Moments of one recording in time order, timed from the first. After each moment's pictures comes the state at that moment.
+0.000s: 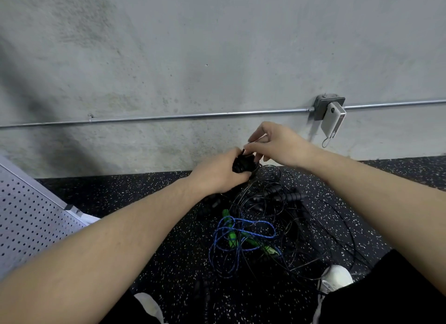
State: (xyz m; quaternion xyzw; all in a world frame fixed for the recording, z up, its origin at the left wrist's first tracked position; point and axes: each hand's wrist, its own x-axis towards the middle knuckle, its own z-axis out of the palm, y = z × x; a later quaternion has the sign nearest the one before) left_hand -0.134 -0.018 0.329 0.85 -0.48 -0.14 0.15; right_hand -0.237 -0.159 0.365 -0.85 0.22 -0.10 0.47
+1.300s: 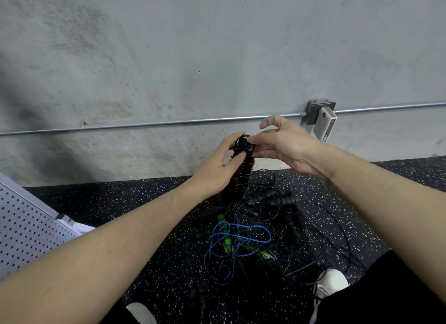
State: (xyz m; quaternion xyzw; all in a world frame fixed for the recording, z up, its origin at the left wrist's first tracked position) left_hand -0.145 -0.018 0.333 0.70 -0.46 -0.23 0.49; right_hand -0.250 -0.167 0.385 -0.62 0.25 -0.15 0.73
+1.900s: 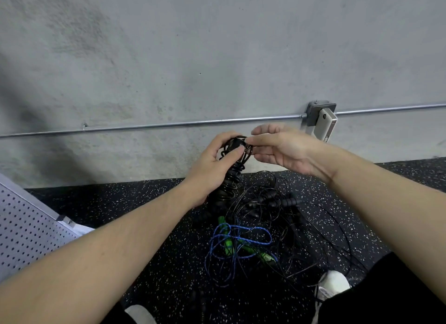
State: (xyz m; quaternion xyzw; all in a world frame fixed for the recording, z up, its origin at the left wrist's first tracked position) left_hand -0.145 -0.019 0.336 0.64 -0.35 -0.27 0.63; right_hand -0.252 -0.171 0.389 -0.59 0.23 -0.07 0.77
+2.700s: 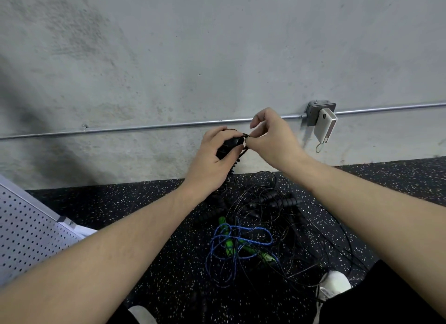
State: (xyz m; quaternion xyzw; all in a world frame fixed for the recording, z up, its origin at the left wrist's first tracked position) left_hand -0.137 -0.021 0.335 0.70 -0.47 -0.05 0.54; right_hand -0.239 -0.143 0.385 -0.80 0.27 -0.27 0.47
